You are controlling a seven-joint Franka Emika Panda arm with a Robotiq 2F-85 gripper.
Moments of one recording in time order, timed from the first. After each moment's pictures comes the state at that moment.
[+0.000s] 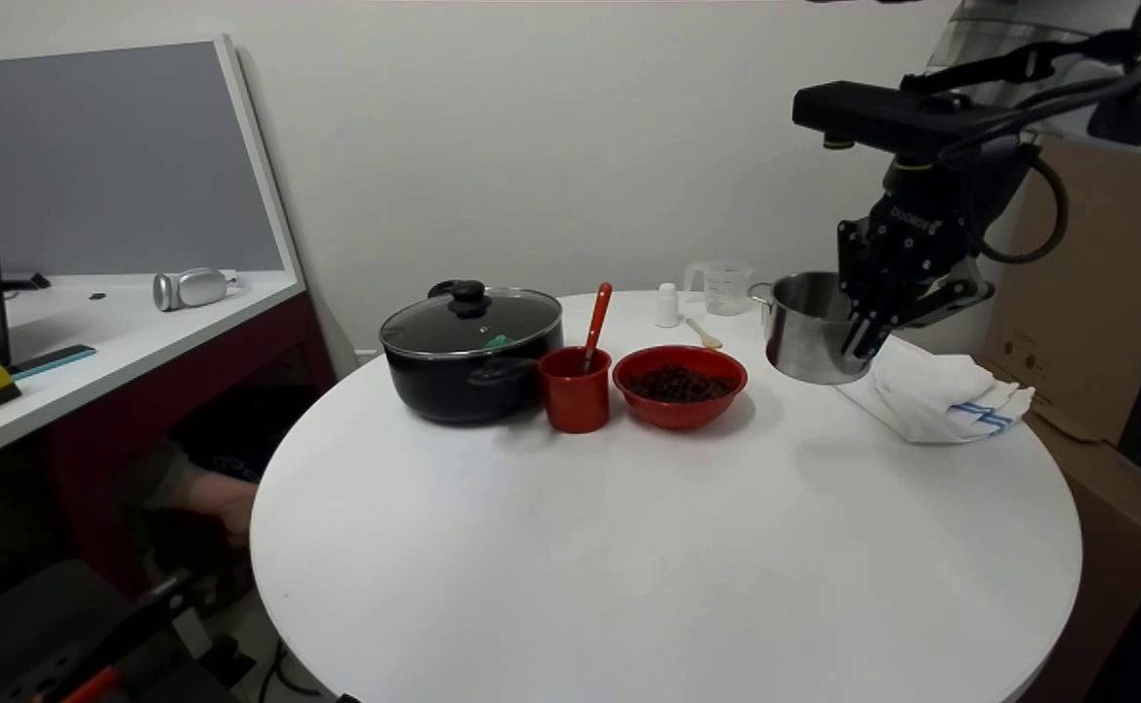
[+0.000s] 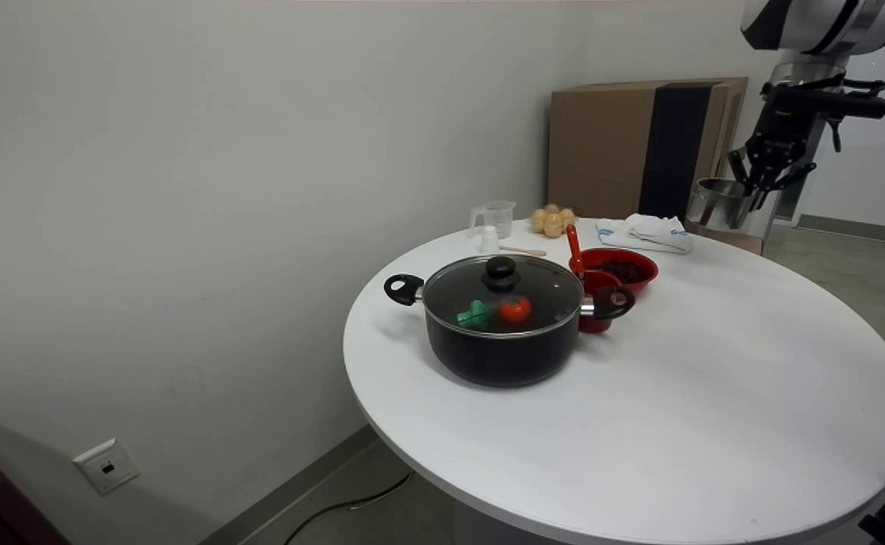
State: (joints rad) arm -0.47 0.64 -0.18 -1.49 0.30 1.92 0.03
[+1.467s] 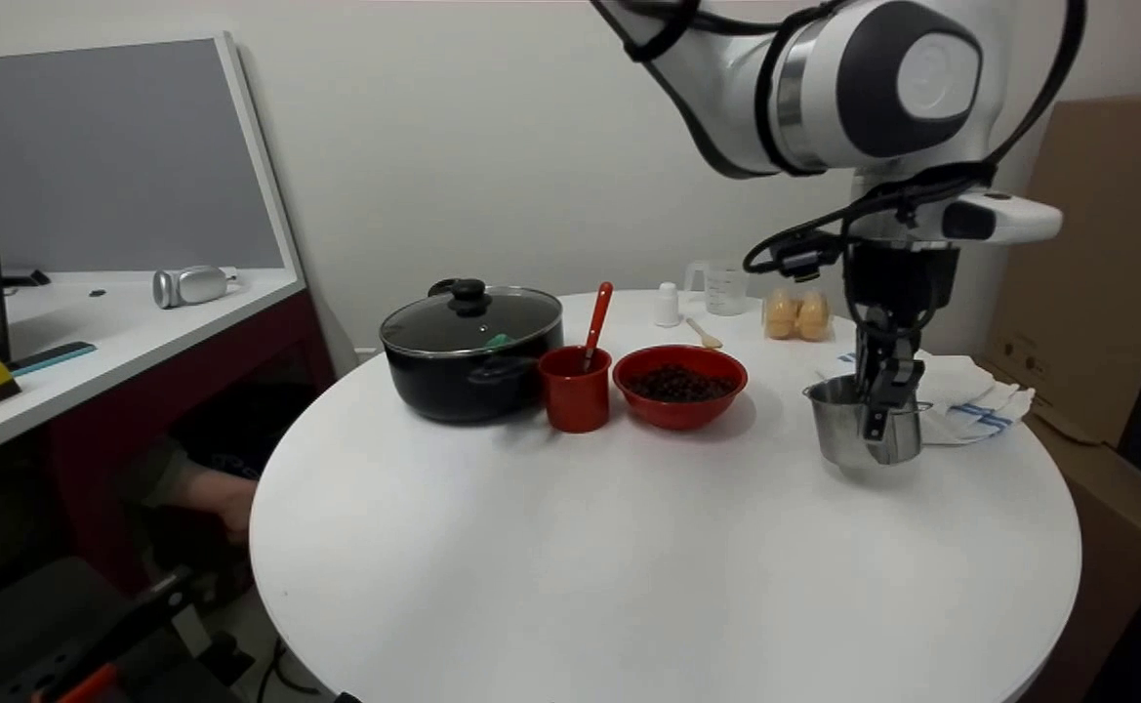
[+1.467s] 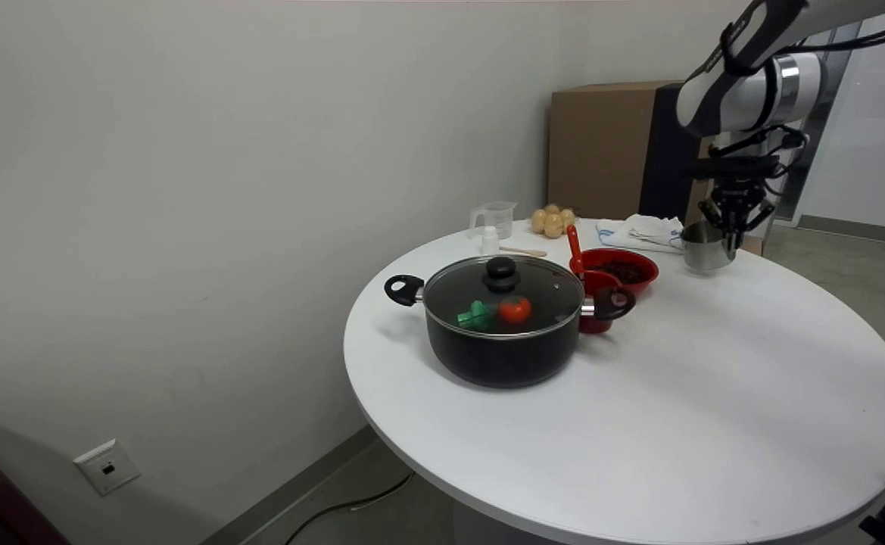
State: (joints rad) arm -0.26 0.83 -0.34 -1.44 0.14 2.15 0.76
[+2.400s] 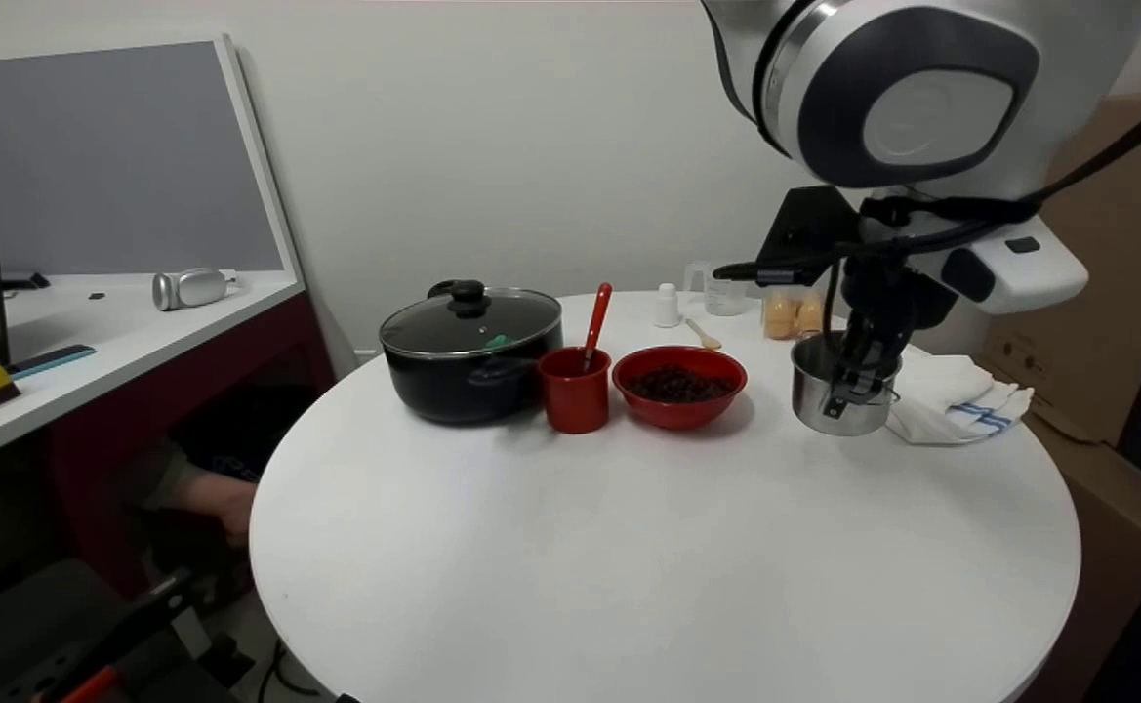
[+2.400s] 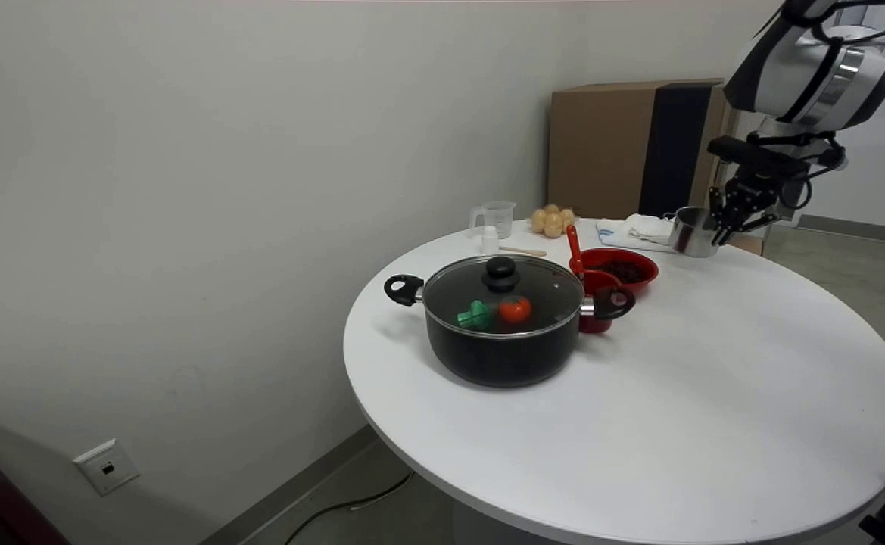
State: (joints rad) arm -0.43 0.66 -0.17 -1.70 0.55 2.34 0.55
